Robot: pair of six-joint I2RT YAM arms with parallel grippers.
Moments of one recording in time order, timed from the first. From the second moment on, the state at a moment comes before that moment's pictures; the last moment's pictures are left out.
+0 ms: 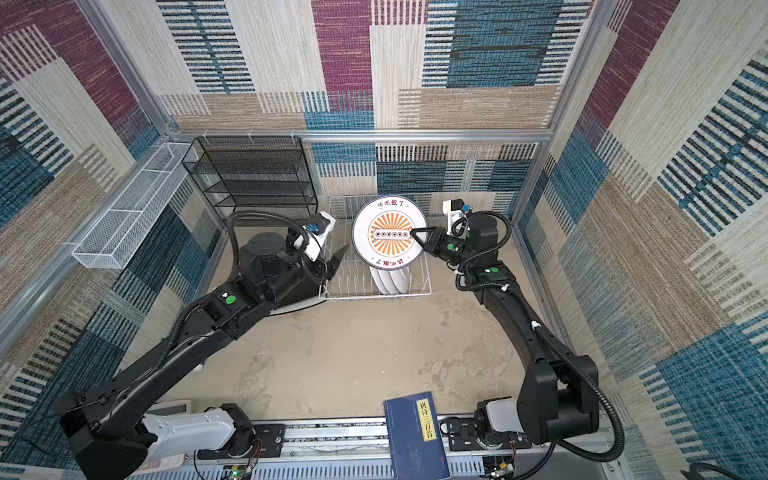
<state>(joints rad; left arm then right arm) -0.67 1.22 1.27 -0.23 -0.13 0.19 0.15 1.36 1.10 0.06 -0.70 0.78</state>
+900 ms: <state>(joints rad) -0.43 1.62 1.38 -0.07 0.66 -0.68 0.15 1.44 1.14 0.03 -0.87 0.69</state>
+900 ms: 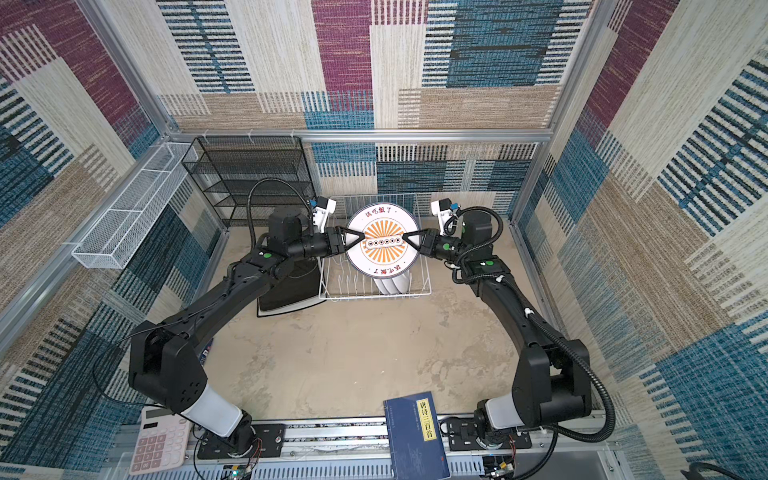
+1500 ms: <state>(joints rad) -0.42 1.57 1.42 -0.21 0.71 -0.64 0.14 1.45 1.16 0.03 -0.90 0.68</state>
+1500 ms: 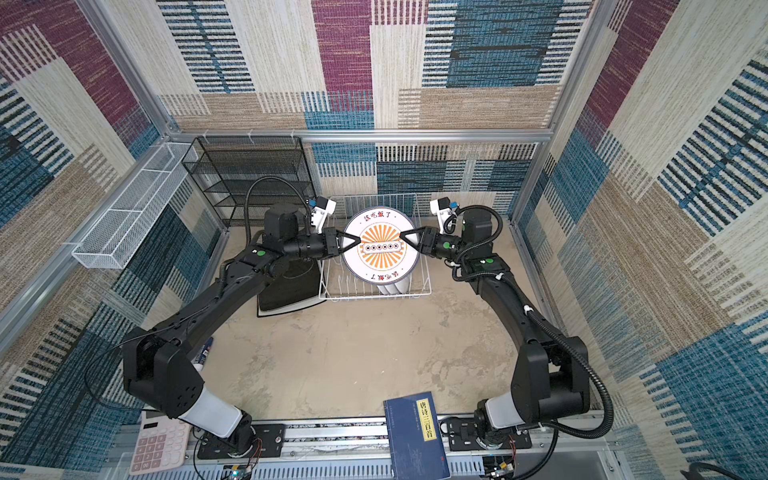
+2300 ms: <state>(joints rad) -0.38 1.14 0.98 -0.45 0.60 -0.63 0.17 1.25 1.15 -0.18 -0.78 0.29</state>
